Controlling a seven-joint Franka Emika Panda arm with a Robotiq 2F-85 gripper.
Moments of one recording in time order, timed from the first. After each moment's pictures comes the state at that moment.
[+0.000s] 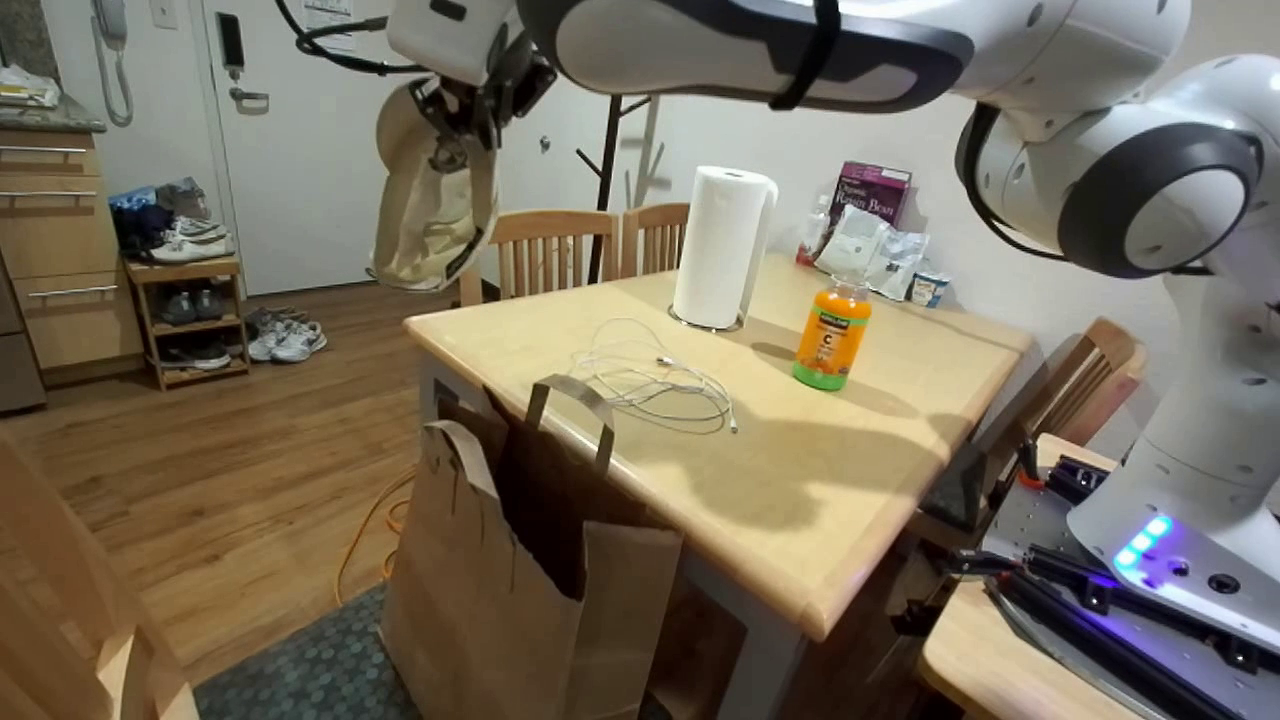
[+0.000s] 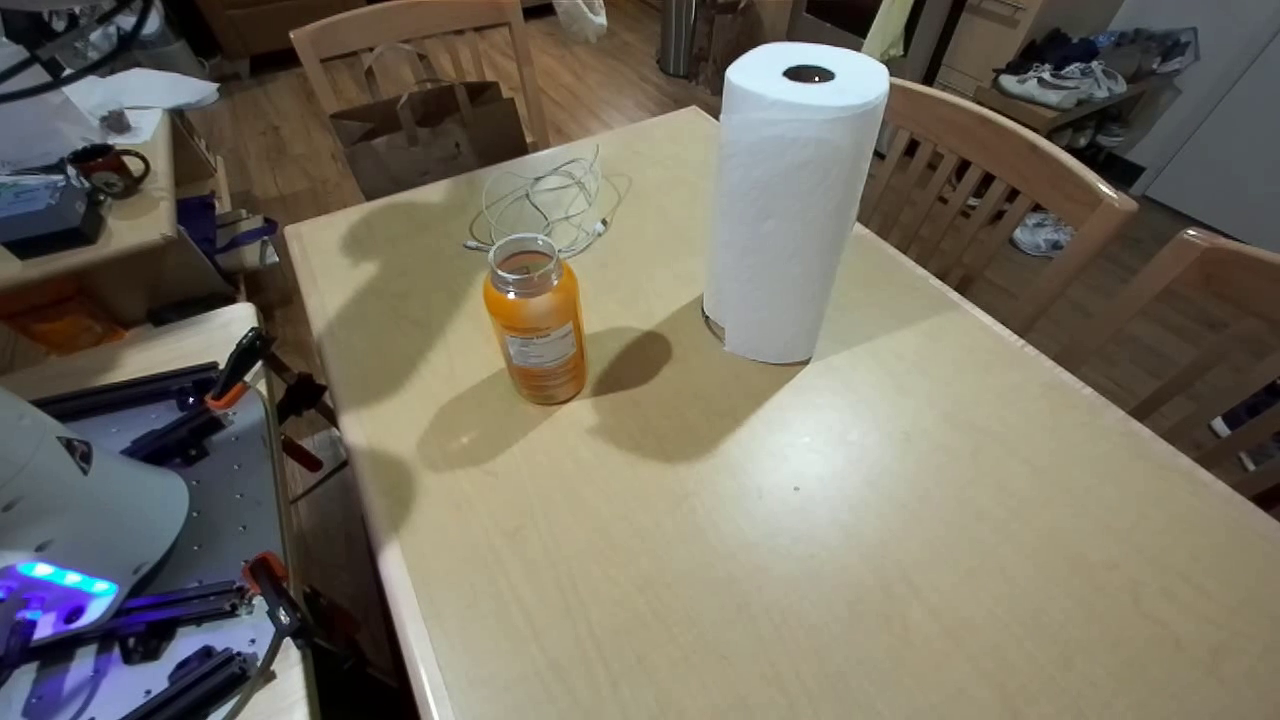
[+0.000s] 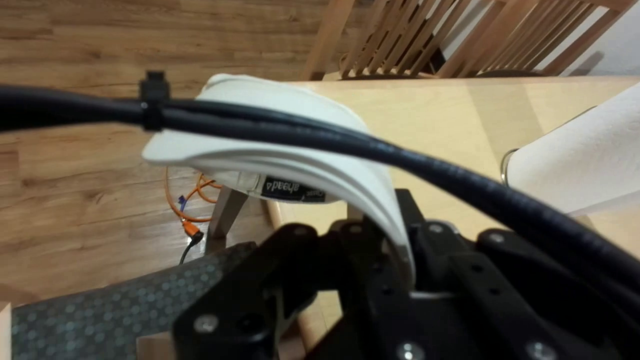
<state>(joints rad) 0.94 1.11 -0.19 -0.37 -0.67 1.57 -2.16</state>
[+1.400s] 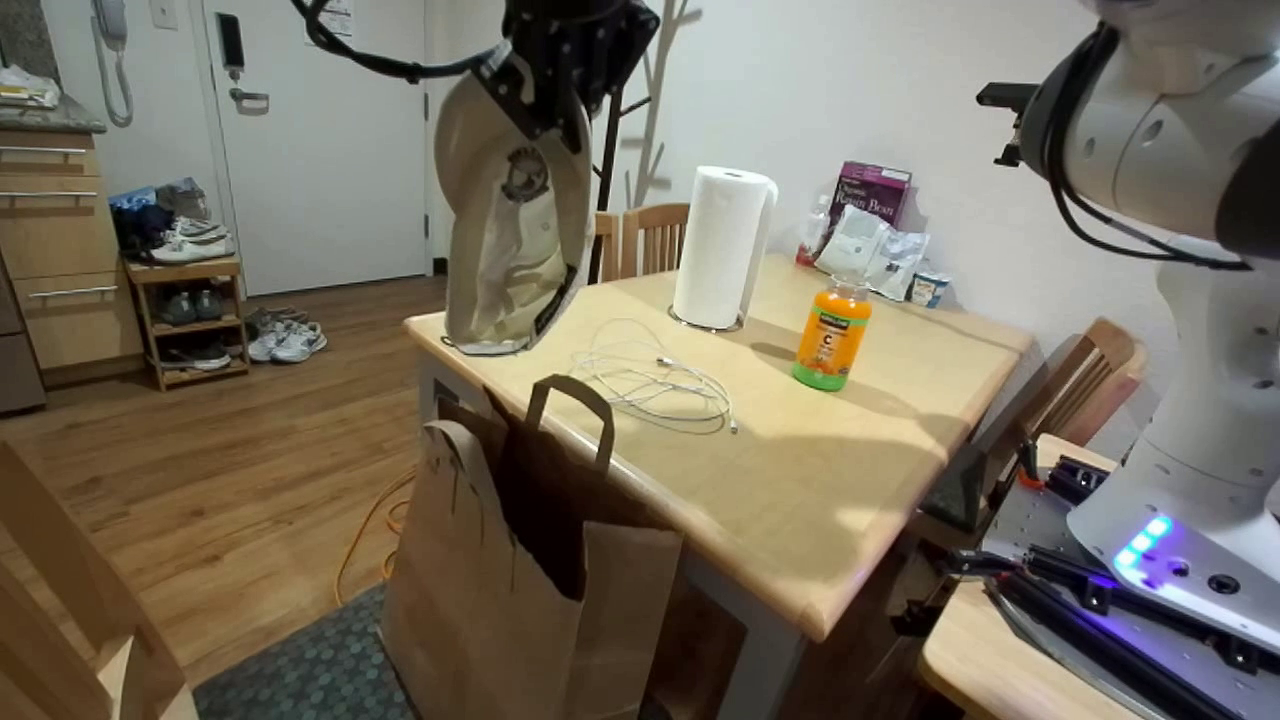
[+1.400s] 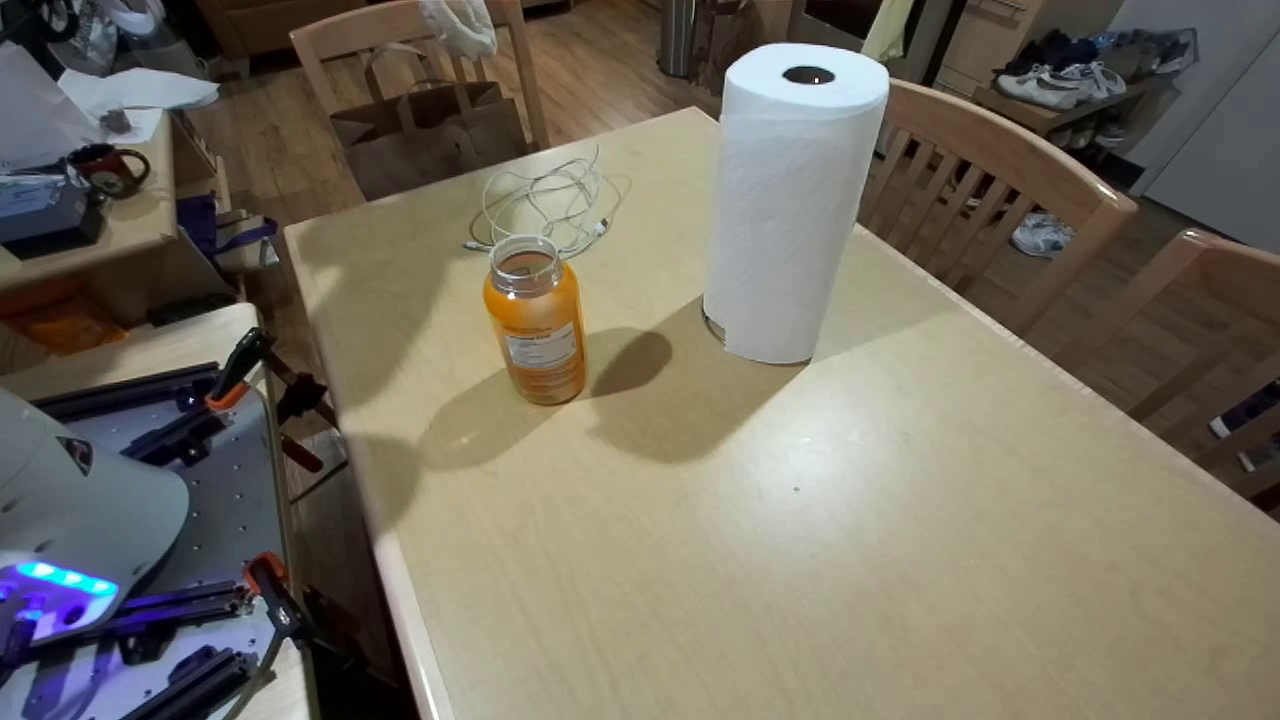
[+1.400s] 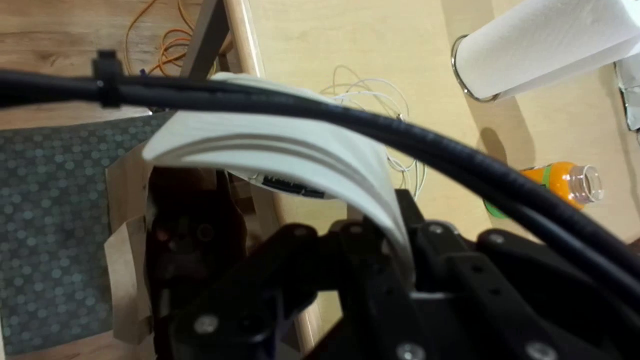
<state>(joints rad) 1.12 1.01 -0.15 -0.37 -0.60 1.19 -2.17</state>
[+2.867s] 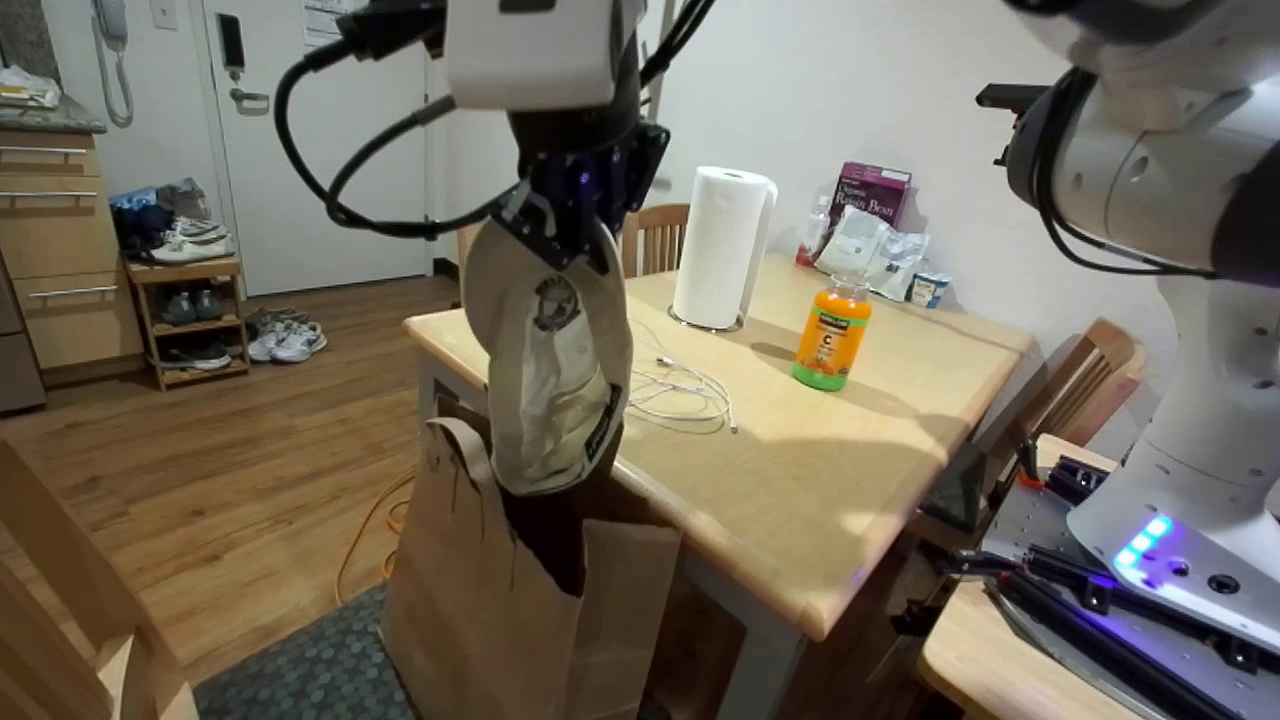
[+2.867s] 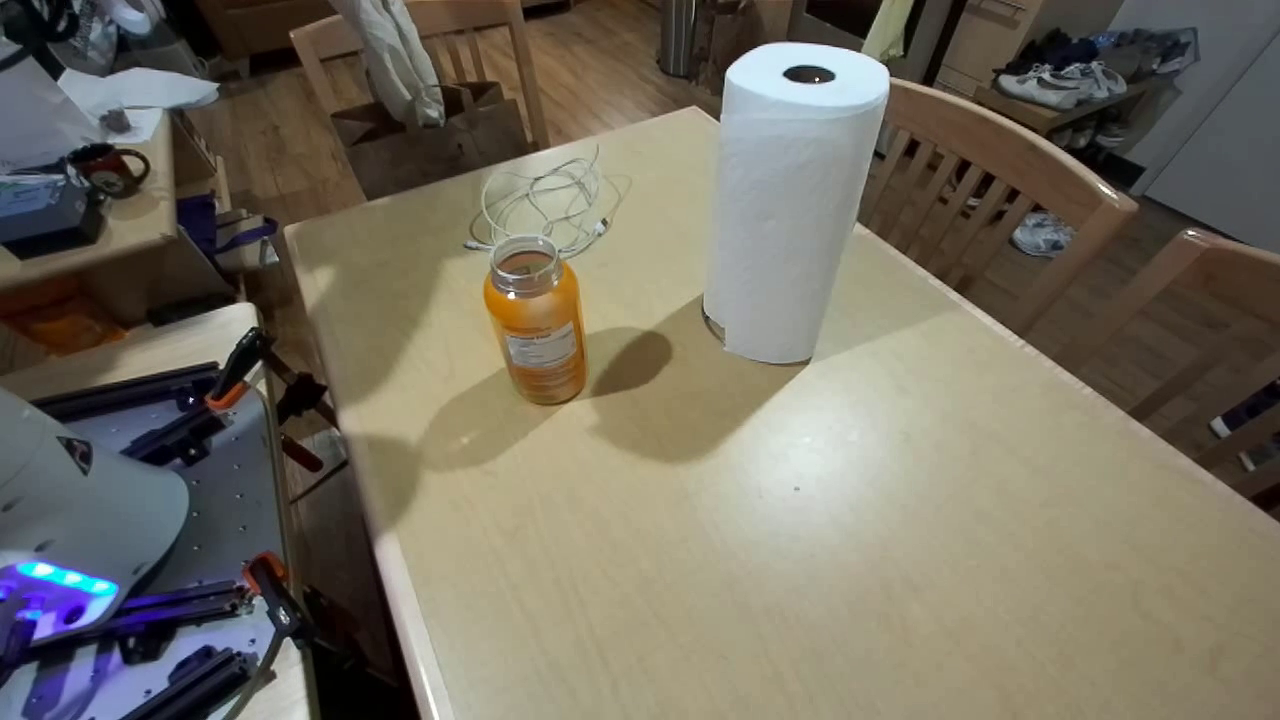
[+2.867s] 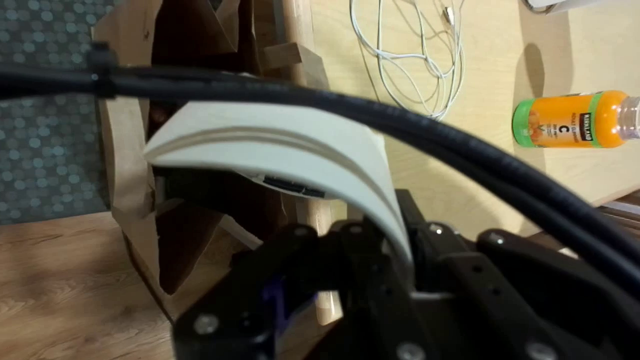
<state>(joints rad) 1.12 1.07 -0.09 -0.38 -0.43 1.11 -2.16</state>
